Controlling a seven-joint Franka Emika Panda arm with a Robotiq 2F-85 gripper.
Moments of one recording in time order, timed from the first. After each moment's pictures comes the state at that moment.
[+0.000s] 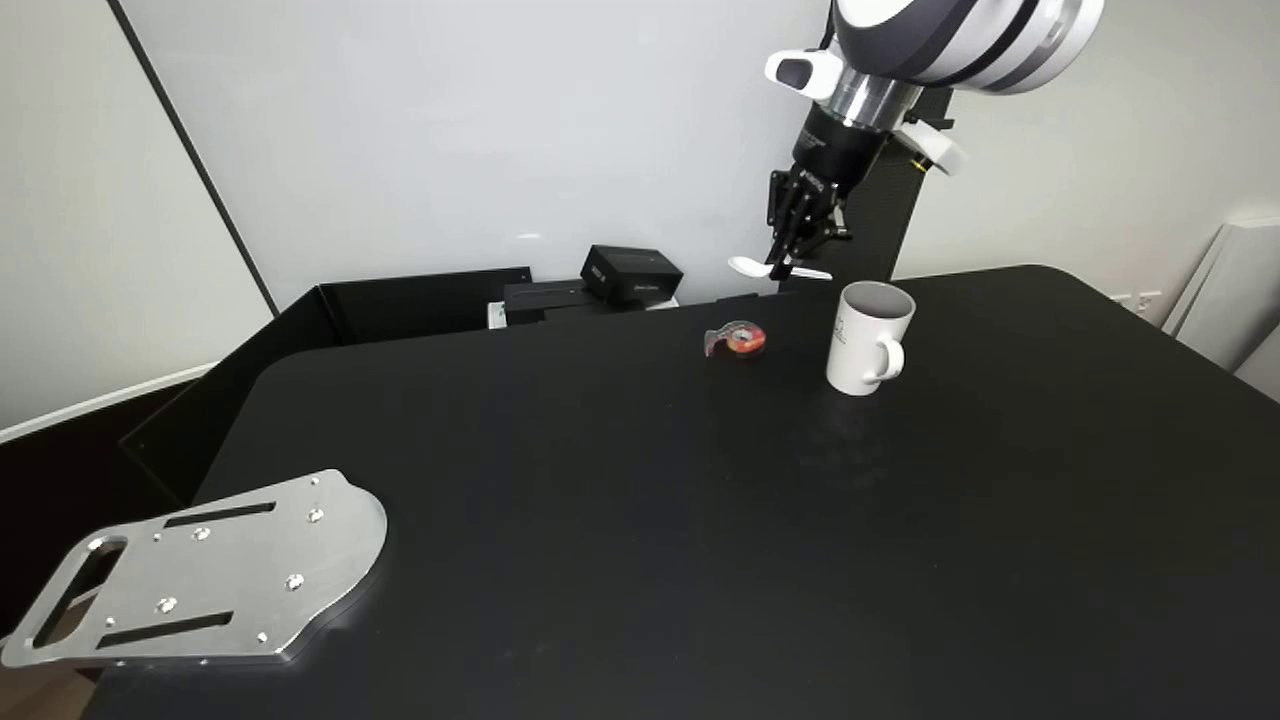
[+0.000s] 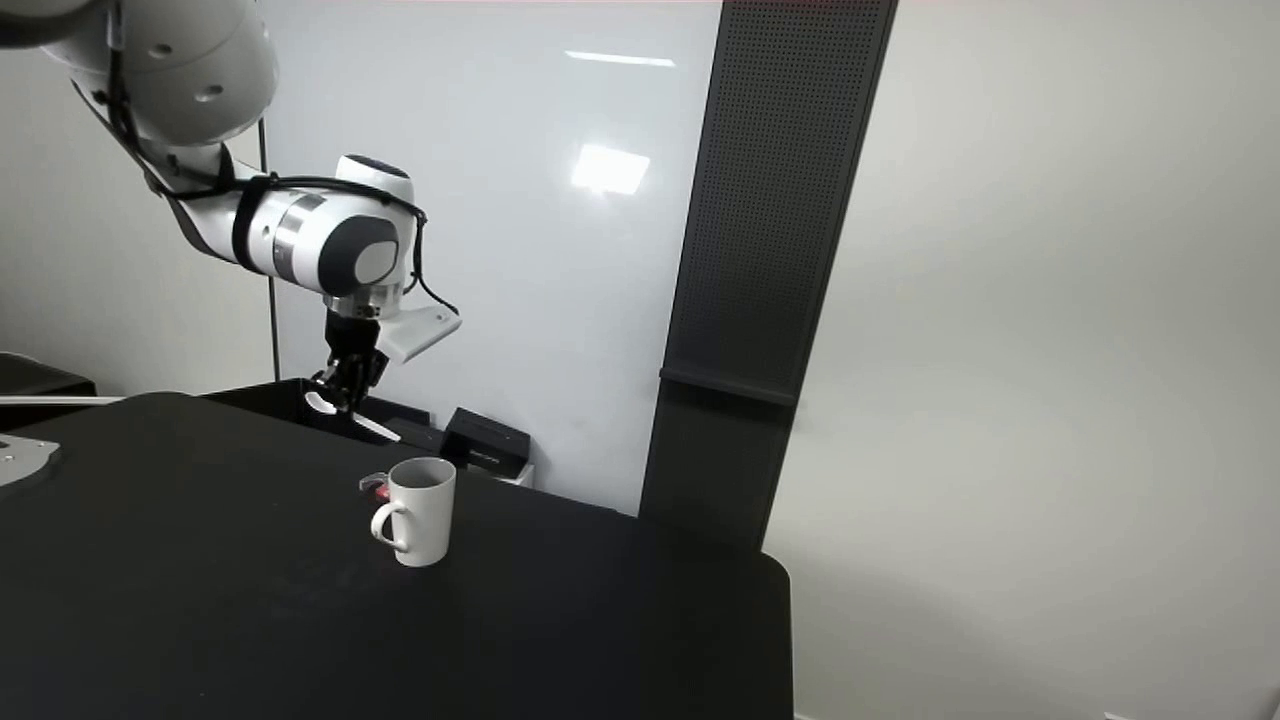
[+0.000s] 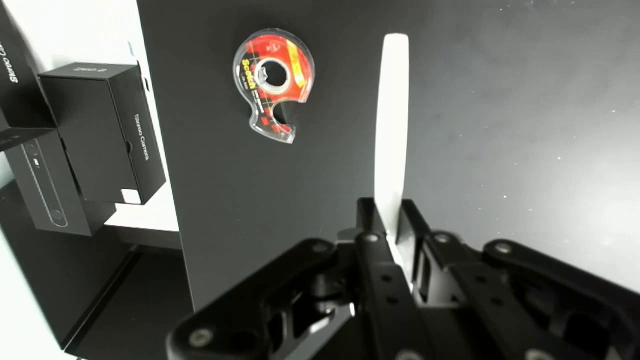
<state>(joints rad) -0.01 0.83 0.25 -1.42 0.05 2.40 -1.49</state>
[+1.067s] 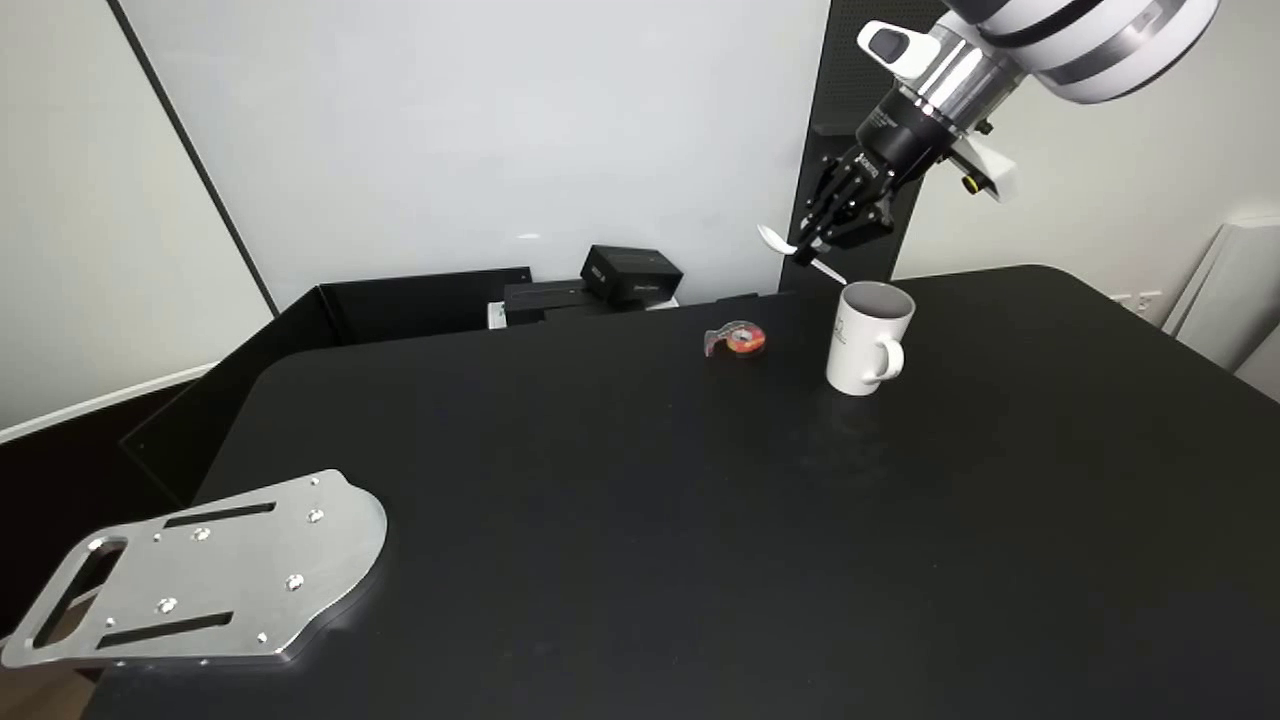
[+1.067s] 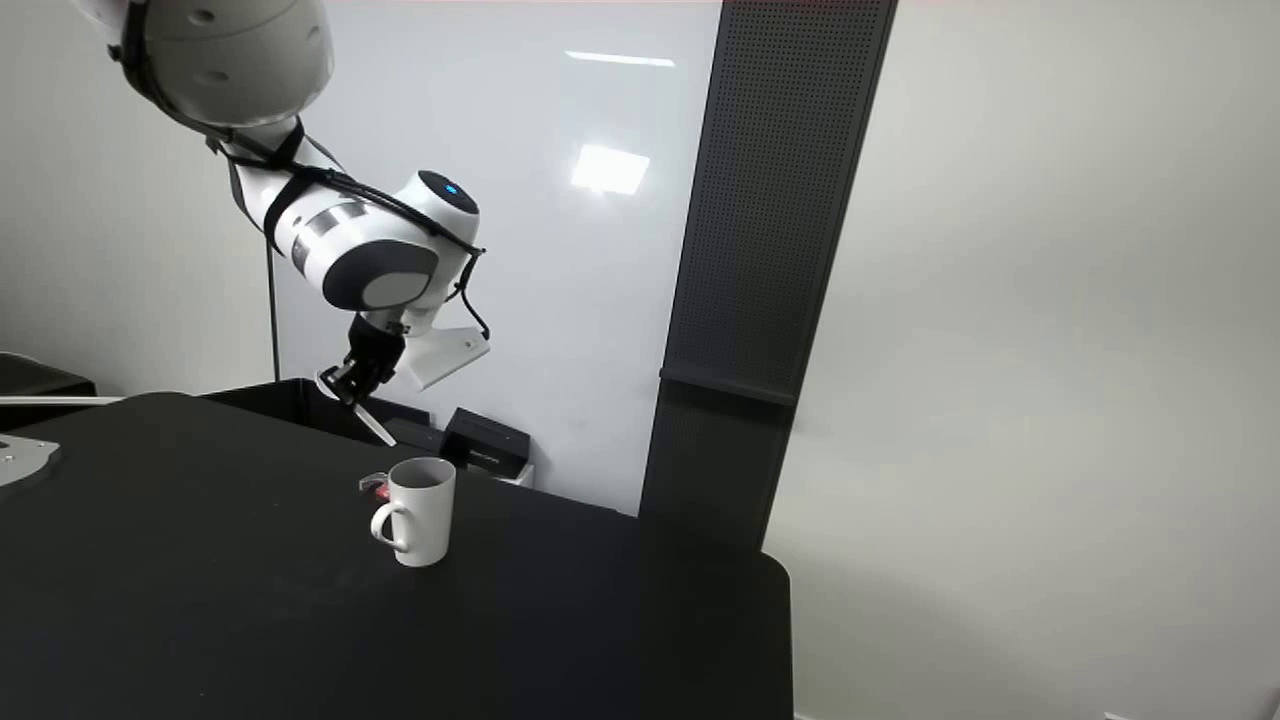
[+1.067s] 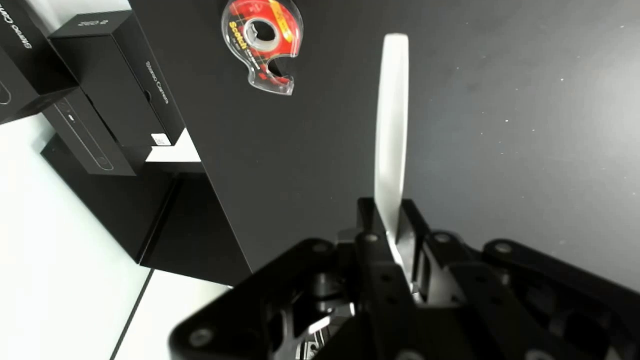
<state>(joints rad) -0.23 0.75 0.41 -1.61 0.38 2.50 -1.73</state>
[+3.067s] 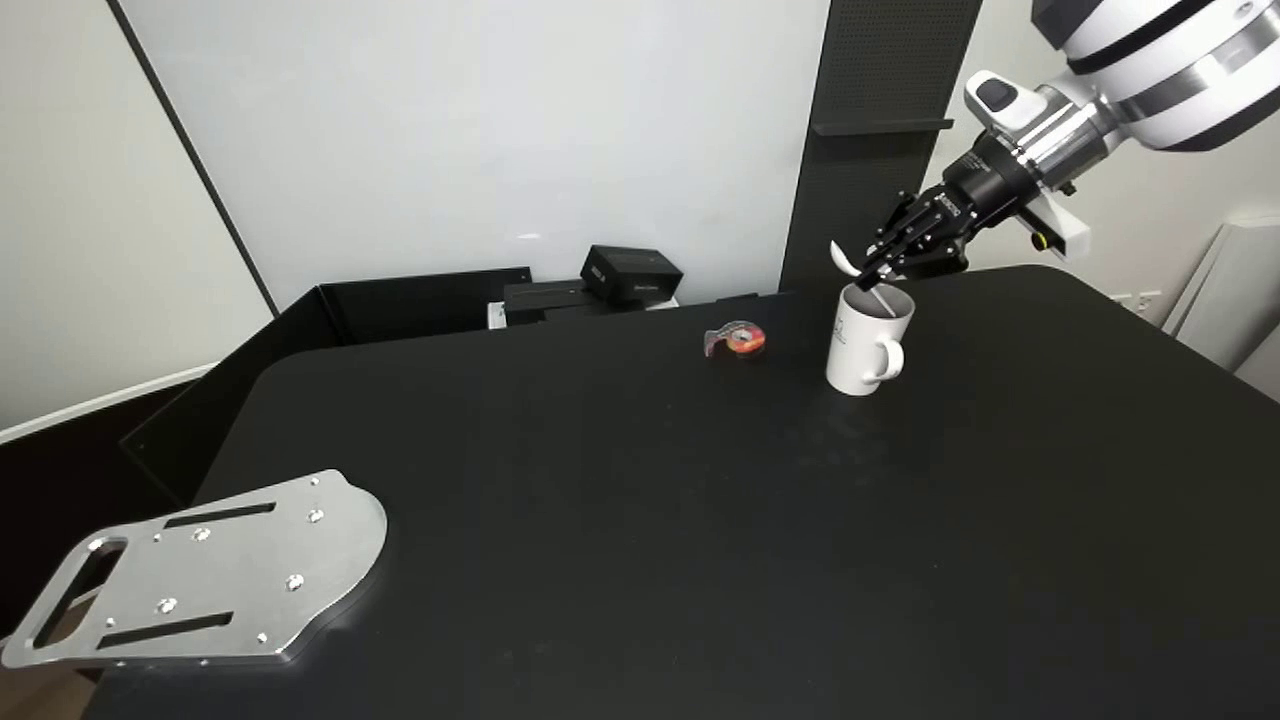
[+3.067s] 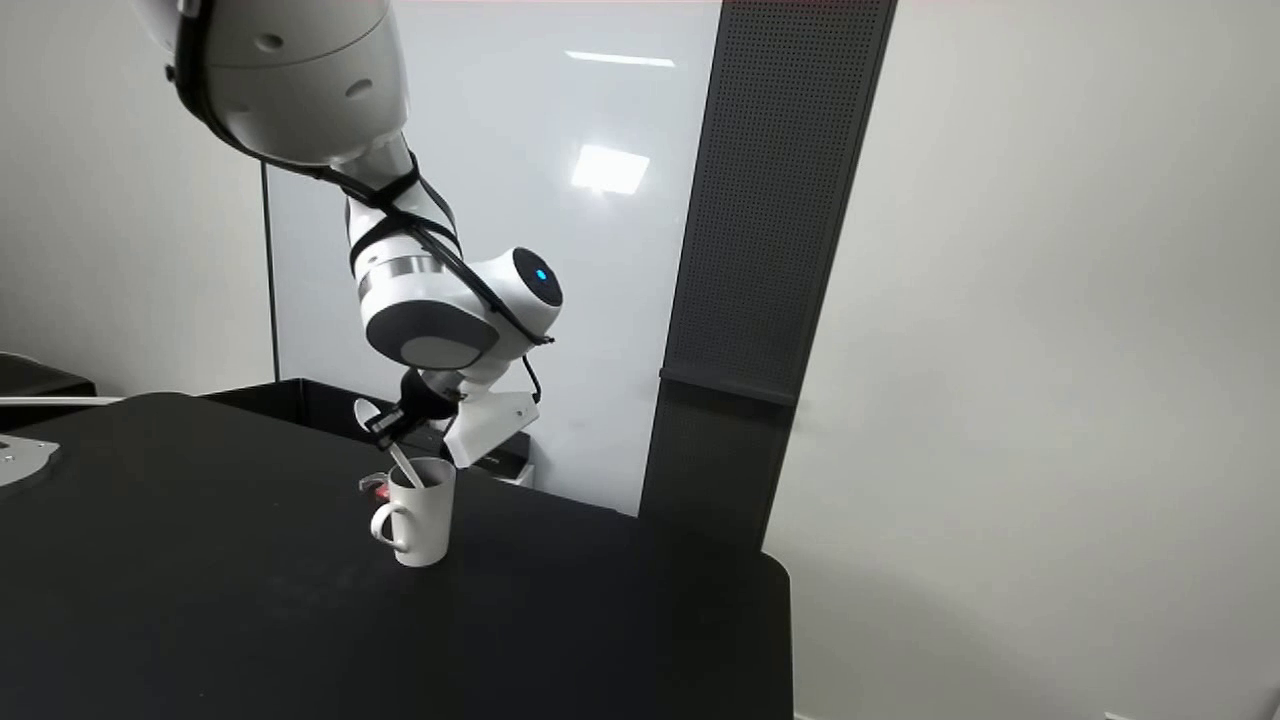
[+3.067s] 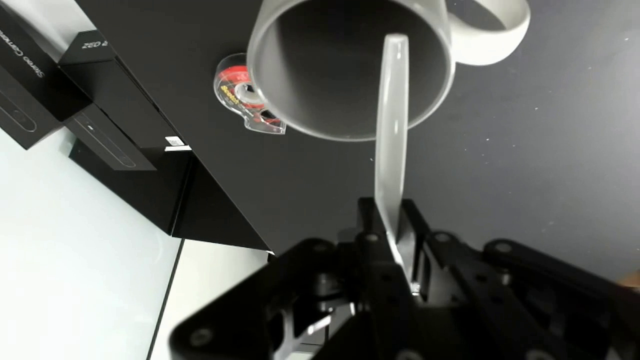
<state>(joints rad) -0.35 0.75 0.37 -1.70 0.74 2.45 -2.08</state>
